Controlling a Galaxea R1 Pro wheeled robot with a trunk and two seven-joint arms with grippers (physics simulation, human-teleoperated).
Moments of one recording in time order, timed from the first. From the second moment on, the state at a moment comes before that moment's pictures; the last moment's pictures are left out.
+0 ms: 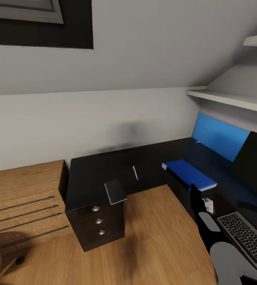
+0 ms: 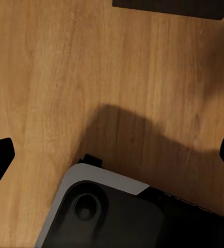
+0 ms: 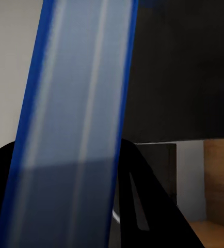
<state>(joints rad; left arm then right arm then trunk) -0.08 0.02 -0.08 -0.26 0.49 -0.36 -0.02 -0.70 -0.05 -0.32 -0.53 -1.24 -0.09 0.24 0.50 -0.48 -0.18</state>
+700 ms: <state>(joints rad) -0.08 0.02 -0.08 -0.28 0.50 -0.36 -0.02 -0.70 -0.06 -0.32 -0.51 -1.24 -0.12 0.24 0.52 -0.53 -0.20</state>
